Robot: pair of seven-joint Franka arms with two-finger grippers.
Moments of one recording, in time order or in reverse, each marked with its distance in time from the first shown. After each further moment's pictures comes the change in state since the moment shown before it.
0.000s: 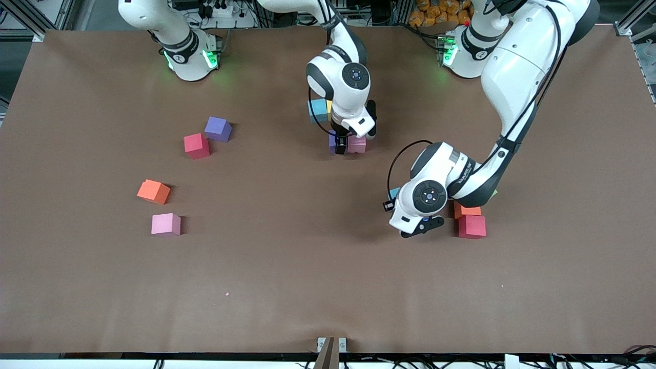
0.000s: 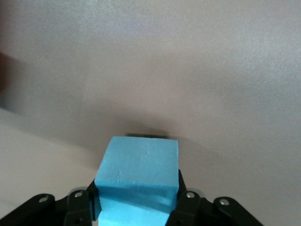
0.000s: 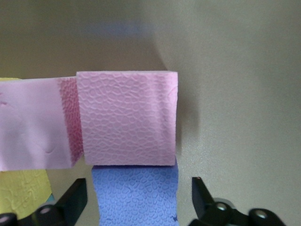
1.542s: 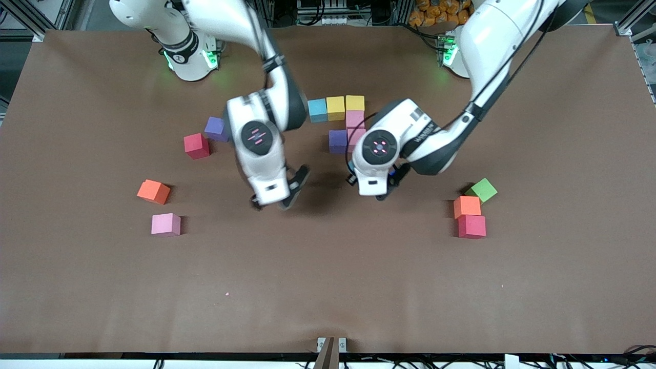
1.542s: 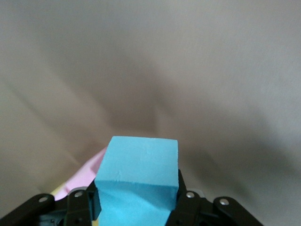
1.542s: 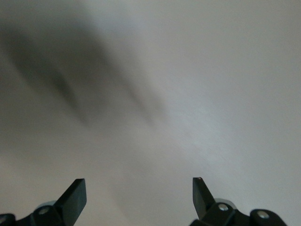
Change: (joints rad) left arm -0.105 -0.084 -0.161 -0.008 -0.060 -0.062 -0.739; right arm -0.371 -0.097 -0.189 0.021 0.001 -0.153 0.003
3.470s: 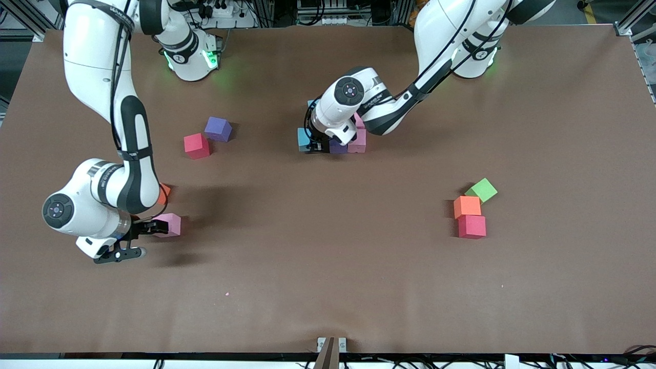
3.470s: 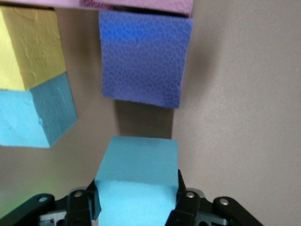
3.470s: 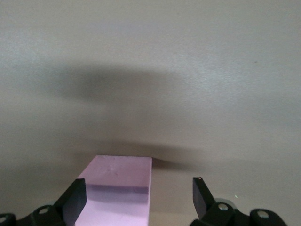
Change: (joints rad) left arm -0.153 -0.018 -0.027 -0.349 -0.075 0.698 -0.916; right arm -0.688 0.063 0.206 -0.032 0.057 0.166 0.294
